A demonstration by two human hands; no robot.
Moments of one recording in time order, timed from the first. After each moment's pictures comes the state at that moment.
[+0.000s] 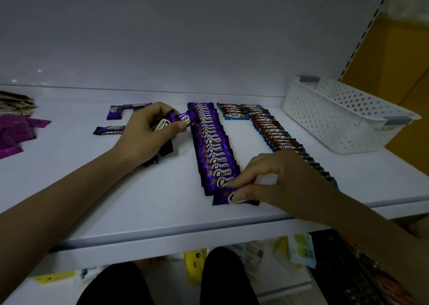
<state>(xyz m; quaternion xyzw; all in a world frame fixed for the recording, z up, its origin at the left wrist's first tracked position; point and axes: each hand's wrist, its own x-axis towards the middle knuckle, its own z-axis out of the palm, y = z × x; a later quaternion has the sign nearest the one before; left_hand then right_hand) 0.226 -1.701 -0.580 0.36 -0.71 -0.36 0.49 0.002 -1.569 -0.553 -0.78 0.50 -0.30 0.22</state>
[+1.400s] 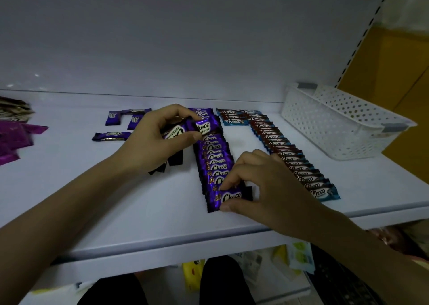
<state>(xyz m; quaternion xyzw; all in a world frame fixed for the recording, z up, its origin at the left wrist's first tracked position) 0.219 -1.680 -0.558 0.27 -0.76 -0.36 0.46 0.022 -1.570 -0.557 -0.82 0.53 -0.23 0.03</state>
